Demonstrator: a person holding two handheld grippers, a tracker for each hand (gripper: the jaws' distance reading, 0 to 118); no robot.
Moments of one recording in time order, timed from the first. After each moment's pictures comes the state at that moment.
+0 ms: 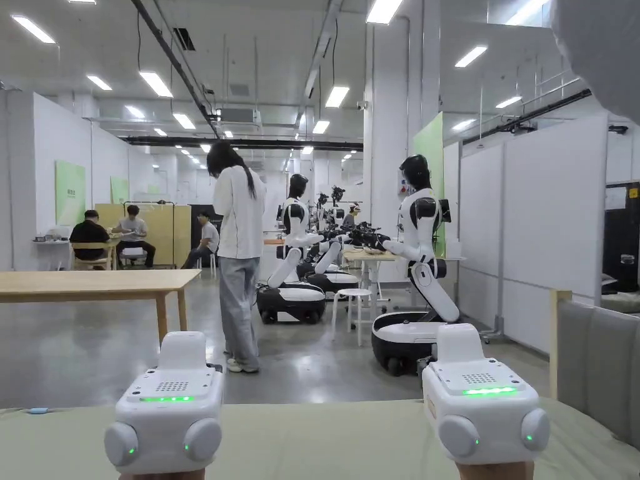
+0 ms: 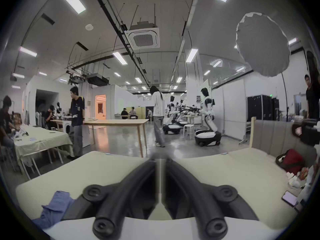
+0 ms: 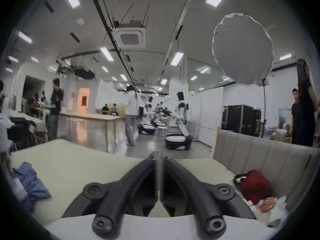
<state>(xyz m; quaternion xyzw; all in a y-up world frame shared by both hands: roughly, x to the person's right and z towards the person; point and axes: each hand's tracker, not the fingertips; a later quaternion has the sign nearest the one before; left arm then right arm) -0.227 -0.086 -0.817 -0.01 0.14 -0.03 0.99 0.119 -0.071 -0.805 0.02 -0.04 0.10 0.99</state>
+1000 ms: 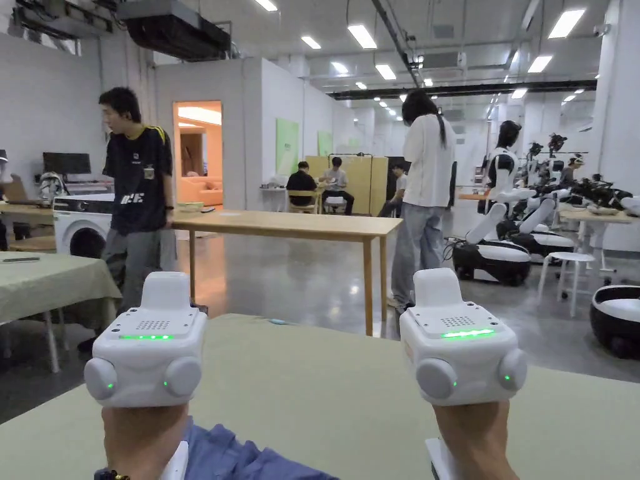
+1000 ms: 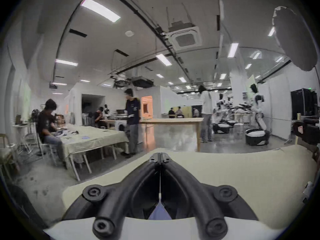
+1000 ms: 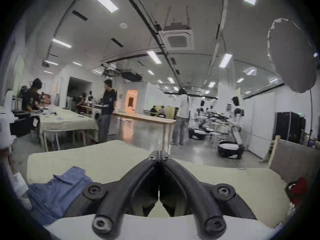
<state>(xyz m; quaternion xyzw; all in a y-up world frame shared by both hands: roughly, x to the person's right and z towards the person) -0.489 -0.092 -0.626 0.00 0.34 -0.01 0.94 -0.187 -0.084 -0.768 0.02 0.24 0.07 0.97</state>
